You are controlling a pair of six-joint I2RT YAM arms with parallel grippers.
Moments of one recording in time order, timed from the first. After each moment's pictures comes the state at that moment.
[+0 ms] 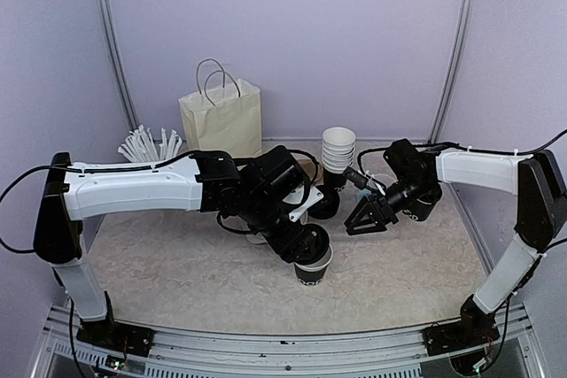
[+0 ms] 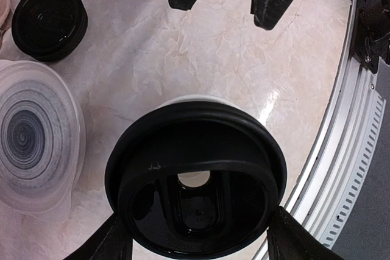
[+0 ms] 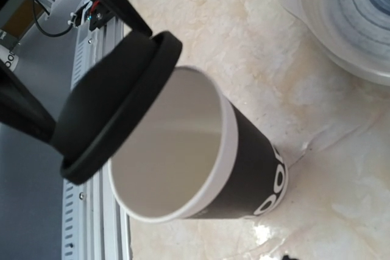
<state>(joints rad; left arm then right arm) -1.13 1.81 1.55 -0.74 0.06 -0.12 0.44 1.64 1.12 -0.77 -1.03 -0.53</state>
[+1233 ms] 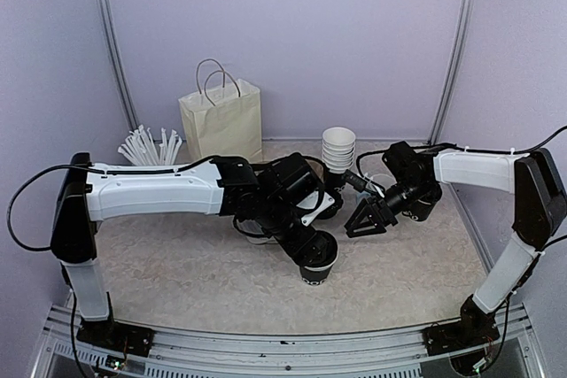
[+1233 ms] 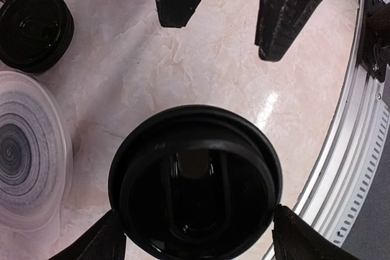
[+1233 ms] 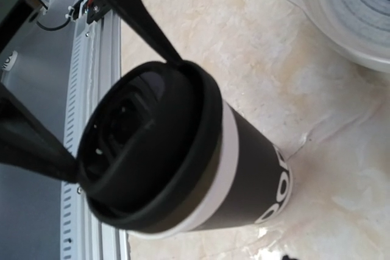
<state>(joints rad) -1.14 1.91 1.61 -0.72 0.07 -0.14 0.44 1.66 1.12 -0.78 -1.02 -0.55</state>
